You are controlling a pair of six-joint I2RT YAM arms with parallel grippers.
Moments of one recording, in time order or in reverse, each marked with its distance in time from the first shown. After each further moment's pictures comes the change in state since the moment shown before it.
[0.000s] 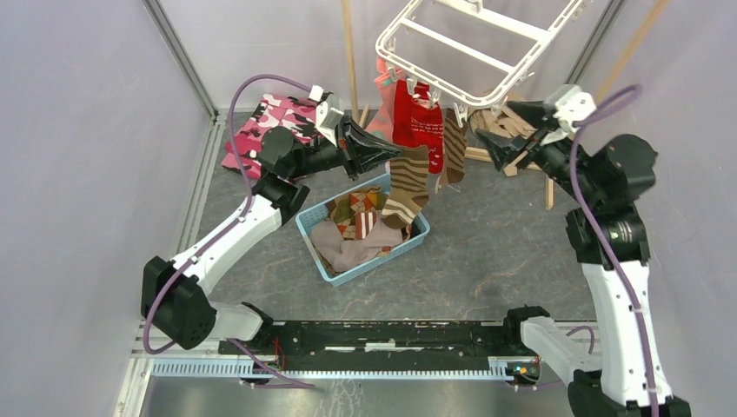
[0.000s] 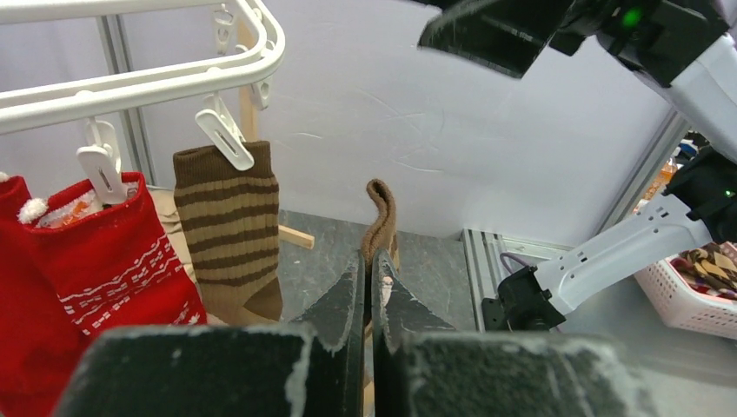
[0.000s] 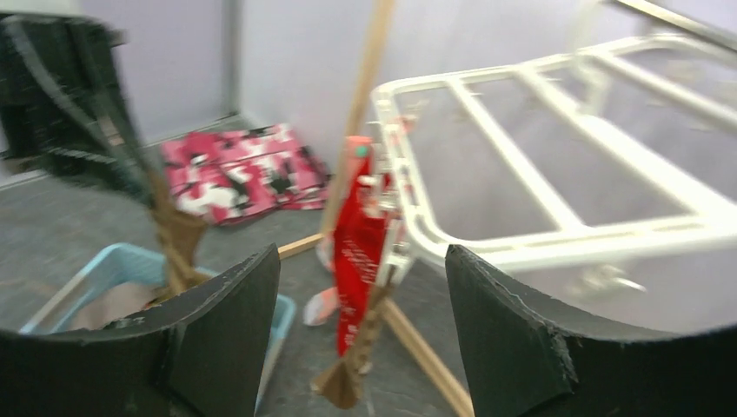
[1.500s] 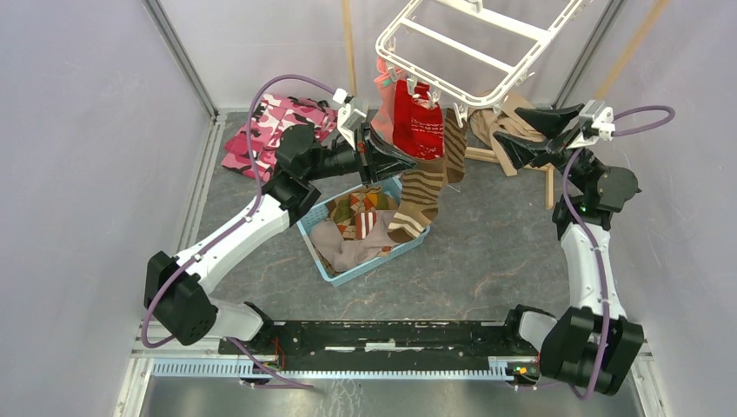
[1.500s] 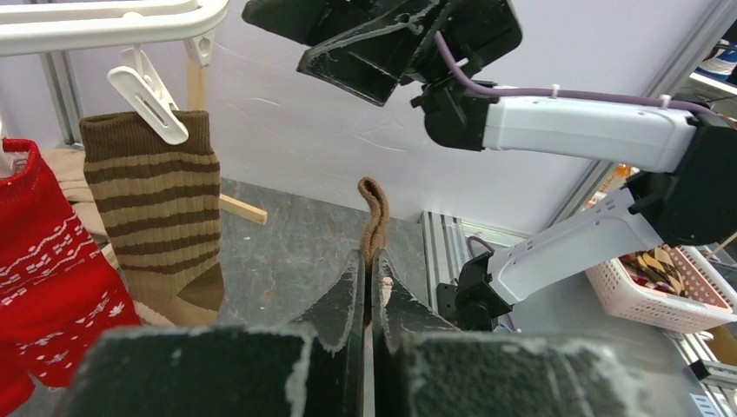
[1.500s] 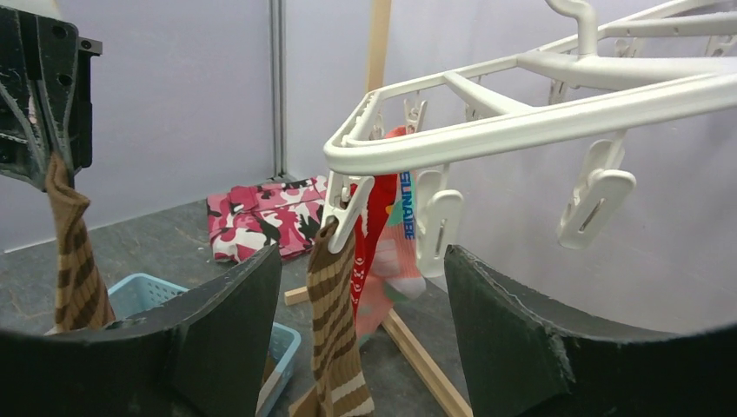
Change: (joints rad) left arm -0.095 0.023 0.057 -0.164 -0.042 -0.011; right arm -0.435 0.194 -0.507 1.309 -0.404 0.728
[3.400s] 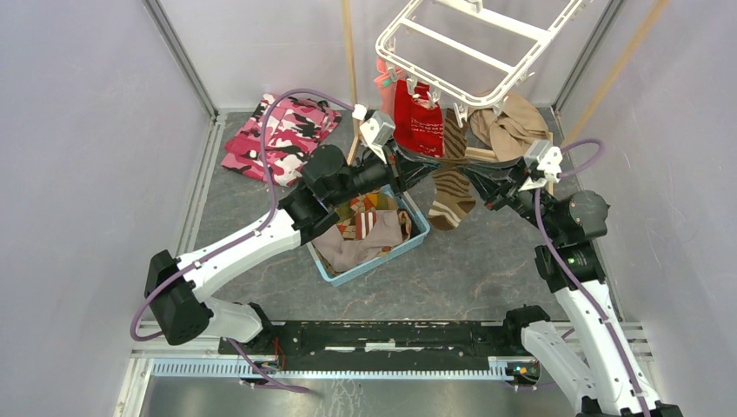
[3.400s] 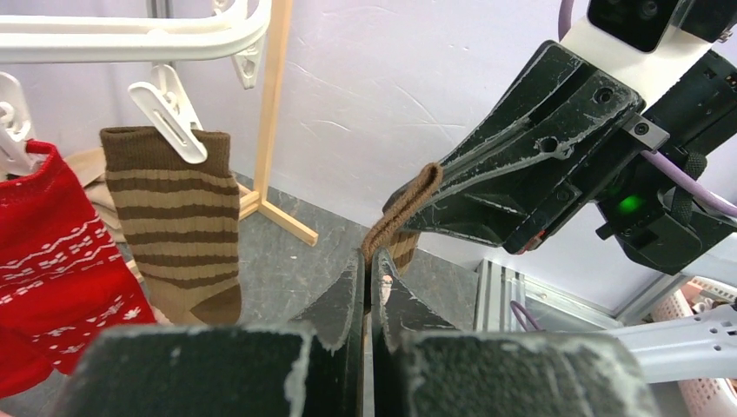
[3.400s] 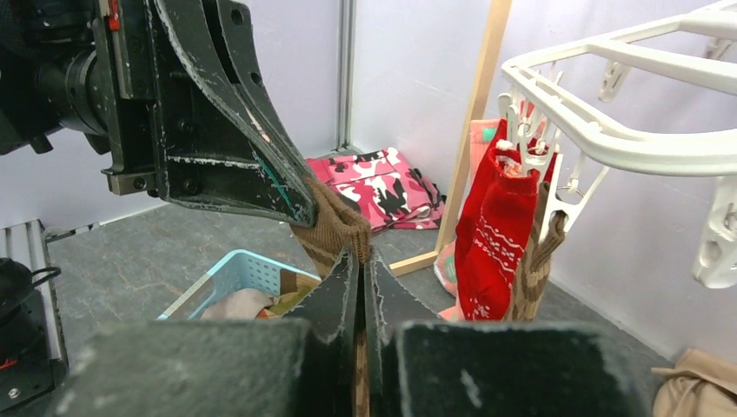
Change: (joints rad) left arm -0.238 -0.011 0.011 -0.090 -0.496 0.123; right arm 0.493 -0.426 -0.043 -0.808 0.353 -0.431
